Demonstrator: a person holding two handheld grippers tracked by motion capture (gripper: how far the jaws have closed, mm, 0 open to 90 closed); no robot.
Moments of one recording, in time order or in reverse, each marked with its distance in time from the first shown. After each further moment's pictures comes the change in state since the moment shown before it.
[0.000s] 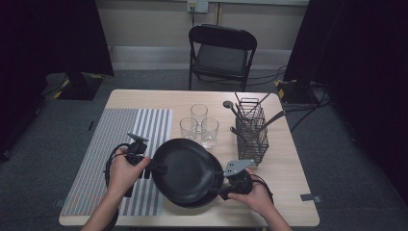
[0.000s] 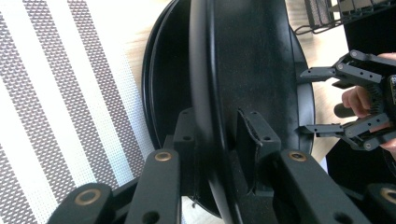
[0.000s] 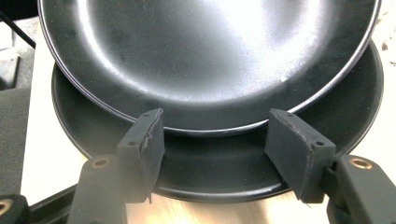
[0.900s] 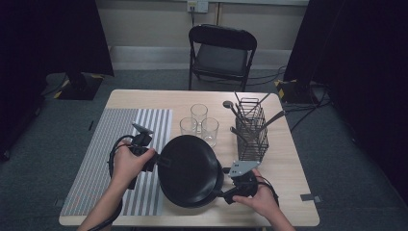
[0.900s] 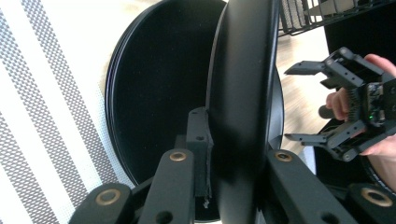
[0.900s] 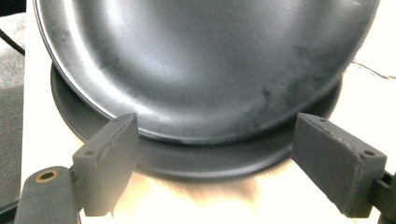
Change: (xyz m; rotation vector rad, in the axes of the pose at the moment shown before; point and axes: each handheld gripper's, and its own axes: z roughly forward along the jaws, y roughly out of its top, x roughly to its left) left arm -0.024 0.022 -0.007 0.033 -0.023 -0.017; right arm 0.004 0.000 -0.020 -0.004 -0.076 0.005
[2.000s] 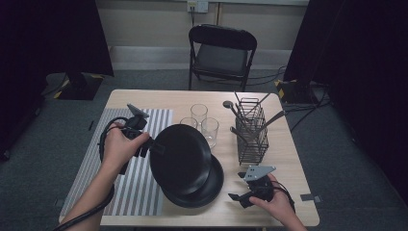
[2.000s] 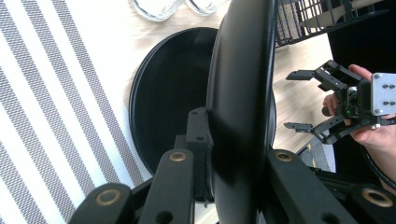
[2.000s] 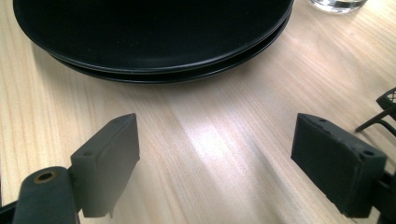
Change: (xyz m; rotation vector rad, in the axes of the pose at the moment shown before) left arm -0.025 0.028 -0.047 0.016 0.081 0.042; right arm -0.011 -0.038 -0.025 0.068 -0.054 0.042
